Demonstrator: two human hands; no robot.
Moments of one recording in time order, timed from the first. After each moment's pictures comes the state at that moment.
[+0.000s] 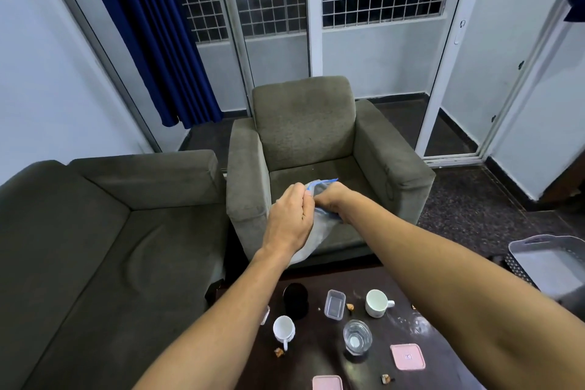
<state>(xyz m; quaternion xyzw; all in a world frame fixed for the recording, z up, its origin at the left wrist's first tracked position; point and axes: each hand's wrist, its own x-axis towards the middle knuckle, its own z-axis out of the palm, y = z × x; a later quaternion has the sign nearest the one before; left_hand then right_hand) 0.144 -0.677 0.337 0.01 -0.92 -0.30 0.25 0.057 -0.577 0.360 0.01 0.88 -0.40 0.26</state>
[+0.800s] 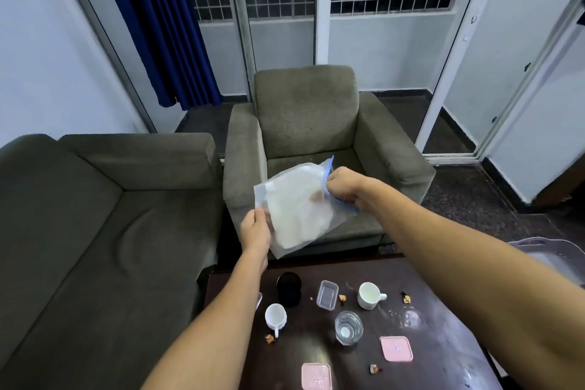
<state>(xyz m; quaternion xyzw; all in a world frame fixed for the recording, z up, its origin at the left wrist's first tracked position) 0.142 -0.733 0.242 0.36 -0.65 -0.66 0.15 0.049 -0.561 0.367 -0.07 0.88 -0.39 0.28</state>
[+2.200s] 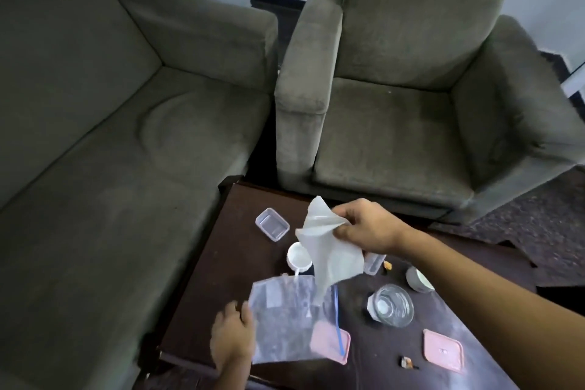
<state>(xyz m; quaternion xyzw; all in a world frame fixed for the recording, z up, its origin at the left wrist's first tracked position) 0.365 -0.728 -0.118 0.60 -0.73 -0.33 -0.03 0.113 -0.620 0.123 -0.33 0.84 -0.22 0.37</state>
